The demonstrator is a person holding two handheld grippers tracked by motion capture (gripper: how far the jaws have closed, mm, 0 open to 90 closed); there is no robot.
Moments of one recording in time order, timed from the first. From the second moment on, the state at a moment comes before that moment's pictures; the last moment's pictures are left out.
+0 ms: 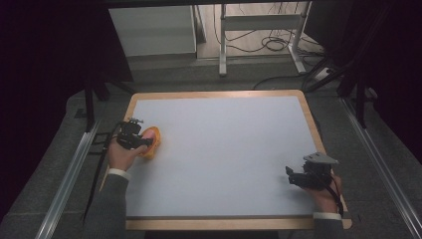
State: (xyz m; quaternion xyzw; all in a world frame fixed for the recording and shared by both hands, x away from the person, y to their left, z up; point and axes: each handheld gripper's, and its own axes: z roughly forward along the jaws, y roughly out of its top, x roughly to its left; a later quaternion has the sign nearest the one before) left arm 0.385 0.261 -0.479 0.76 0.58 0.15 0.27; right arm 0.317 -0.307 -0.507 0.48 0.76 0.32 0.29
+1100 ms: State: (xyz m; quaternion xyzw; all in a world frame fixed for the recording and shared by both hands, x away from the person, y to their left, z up) left arm 0.301 0.233 -0.458 0.77 0.48 0.16 0.38; right arm 0.316 -0.302 -0.504 0.47 0.77 0.31 0.30
